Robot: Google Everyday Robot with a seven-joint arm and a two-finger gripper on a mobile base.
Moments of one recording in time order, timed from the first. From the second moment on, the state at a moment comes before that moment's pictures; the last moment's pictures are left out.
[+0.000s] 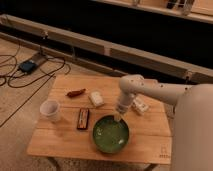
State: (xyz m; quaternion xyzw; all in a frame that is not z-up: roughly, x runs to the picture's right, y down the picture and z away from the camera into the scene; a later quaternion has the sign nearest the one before) arm 0.075 0.176 0.827 -0.46 0.00 0.28 0.84
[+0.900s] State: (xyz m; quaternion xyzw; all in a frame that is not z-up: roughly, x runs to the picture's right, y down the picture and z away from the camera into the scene) arm 0.124 0.113 0.827 -0.49 -0.04 0.32 0.81
